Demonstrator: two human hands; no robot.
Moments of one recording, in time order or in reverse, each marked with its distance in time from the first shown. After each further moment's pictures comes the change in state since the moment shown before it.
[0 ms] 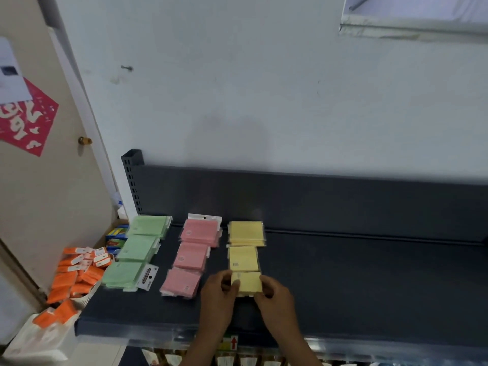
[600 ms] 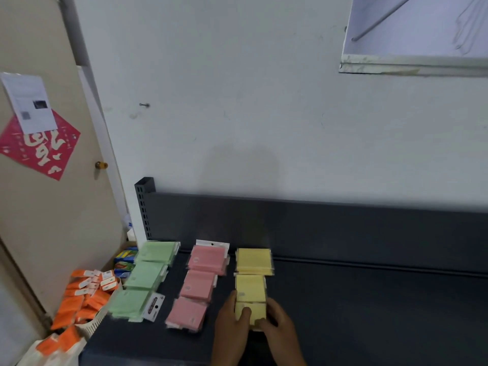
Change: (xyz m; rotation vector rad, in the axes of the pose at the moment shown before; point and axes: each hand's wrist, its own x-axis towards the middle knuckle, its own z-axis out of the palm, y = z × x) left_hand 0.008 0.026 0.005 -0.134 -0.104 -0.182; right_hand 0.013 -0.017 0.004 0.329 -0.109 0.097
